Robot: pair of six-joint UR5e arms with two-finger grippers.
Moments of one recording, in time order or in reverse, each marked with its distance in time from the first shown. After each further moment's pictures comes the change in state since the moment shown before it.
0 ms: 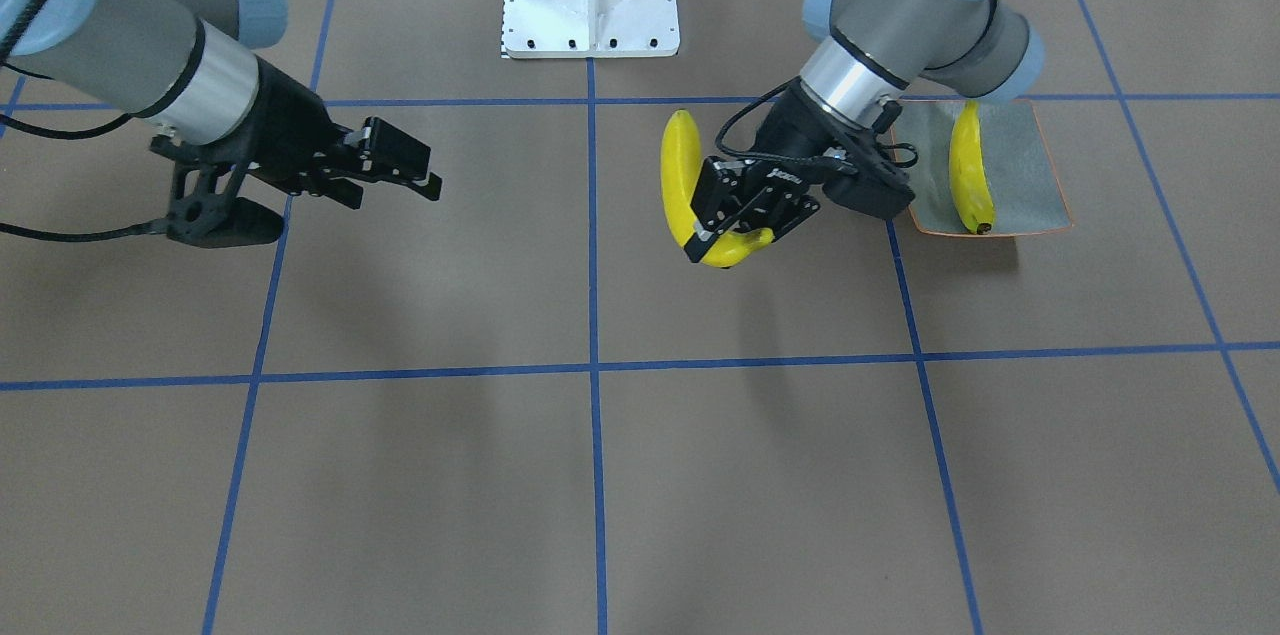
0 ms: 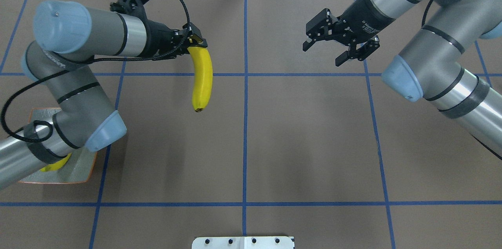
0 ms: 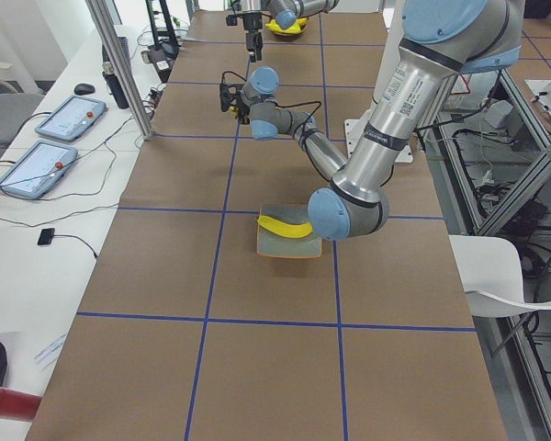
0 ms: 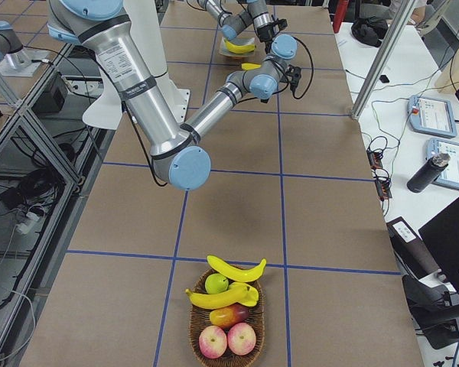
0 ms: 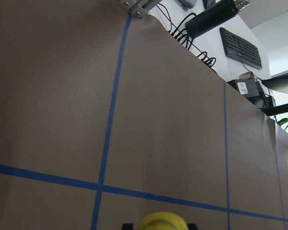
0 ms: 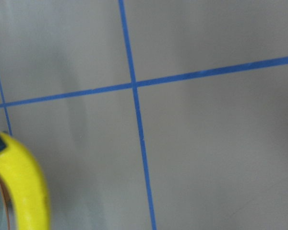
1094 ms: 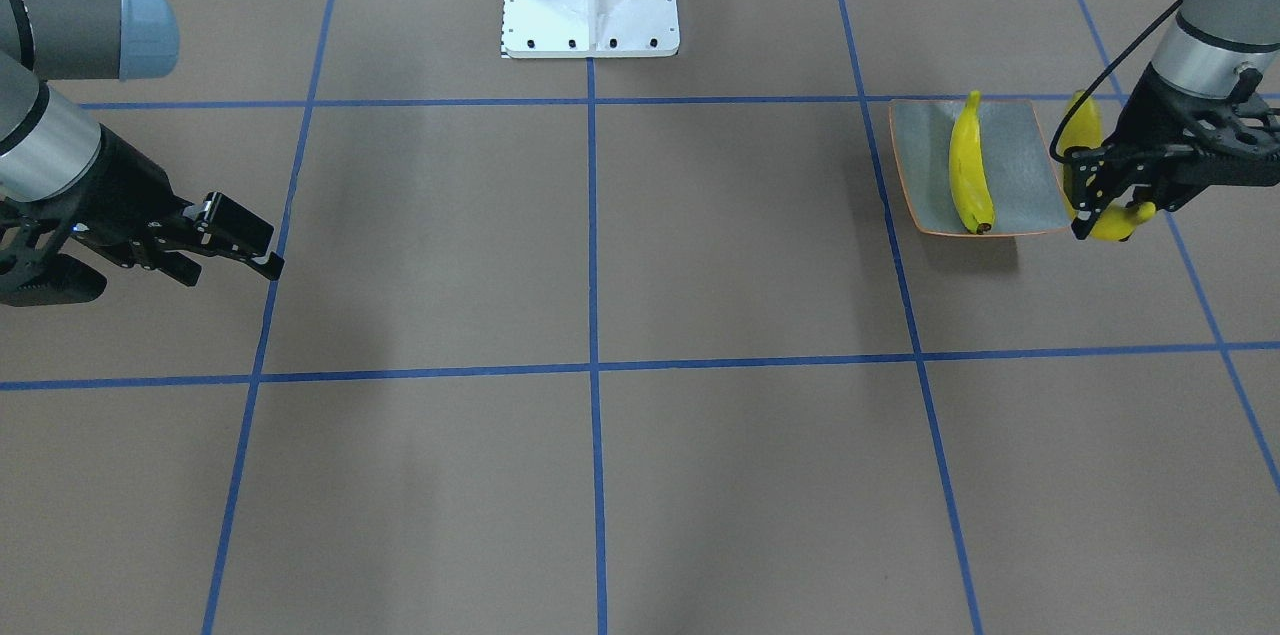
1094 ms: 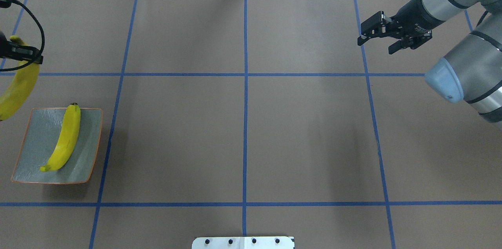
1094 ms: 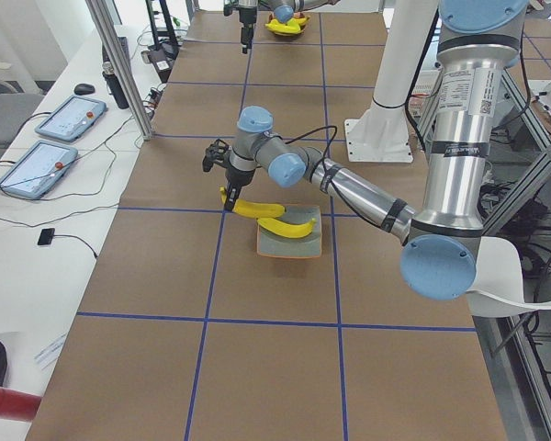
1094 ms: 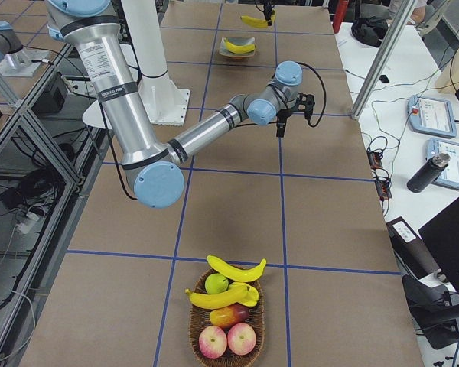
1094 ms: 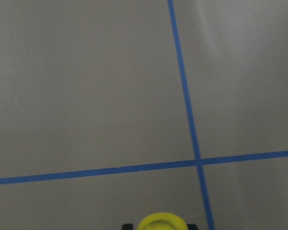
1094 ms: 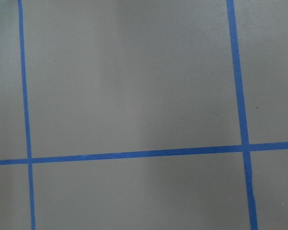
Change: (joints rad) left arm -0.276 0.430 -0.188 0.411 -0.030 0.827; right arm 0.066 -0.152 -0.005 -0.008 -0.150 -0.262
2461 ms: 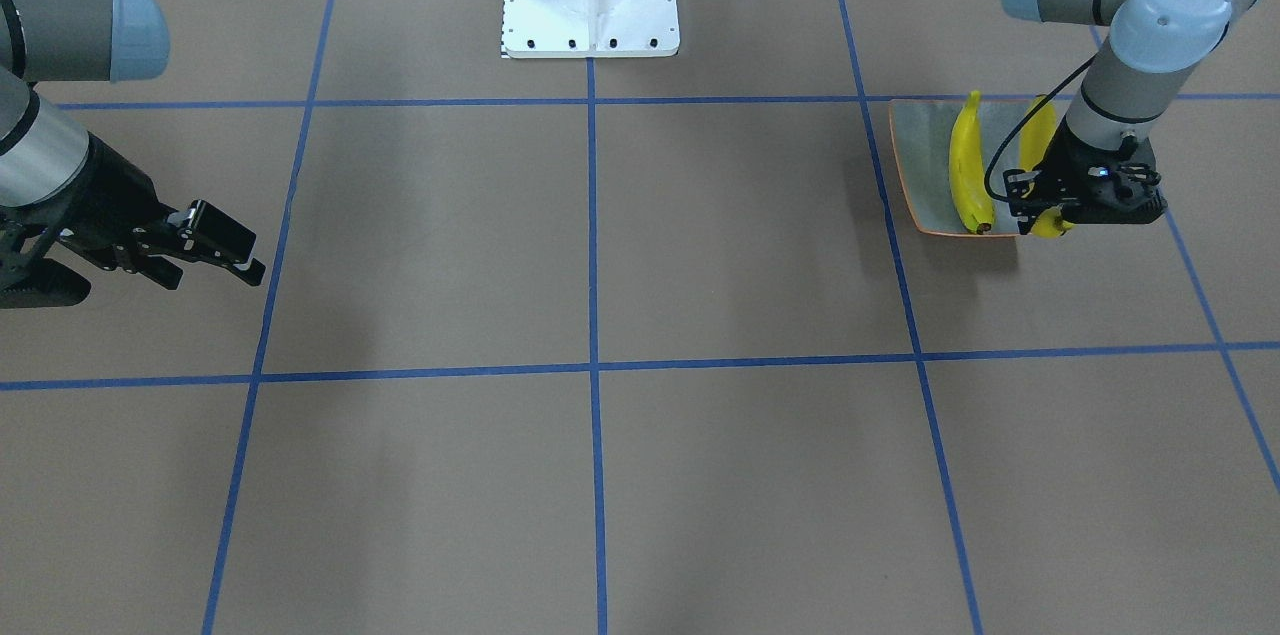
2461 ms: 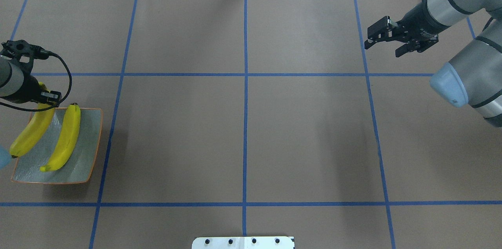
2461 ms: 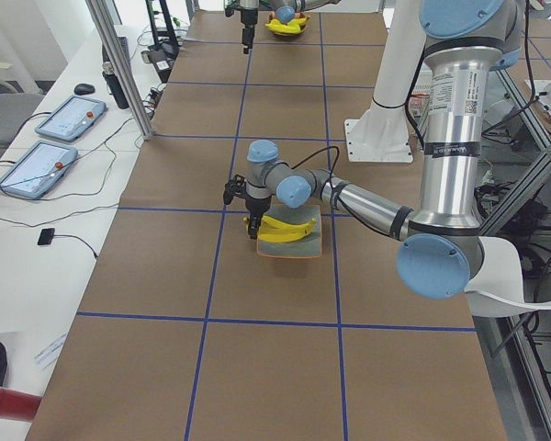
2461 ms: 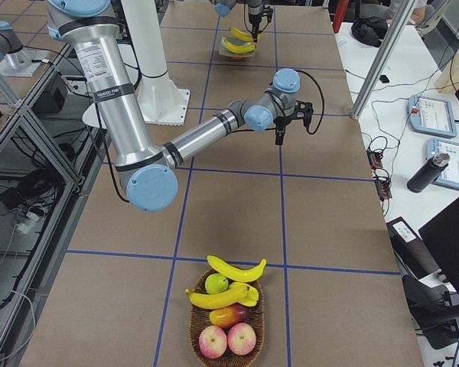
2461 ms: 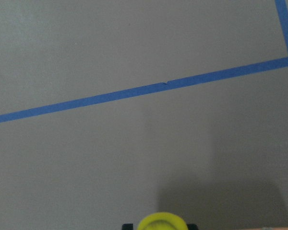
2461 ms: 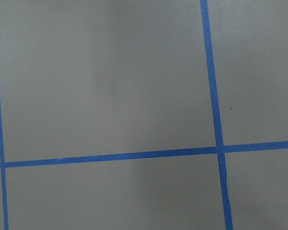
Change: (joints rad) left arm 0.173 0.035 0.088 0.014 -0.016 -0.078; right arm 0.001 -0.027 0.005 0.000 -0.024 -0.009
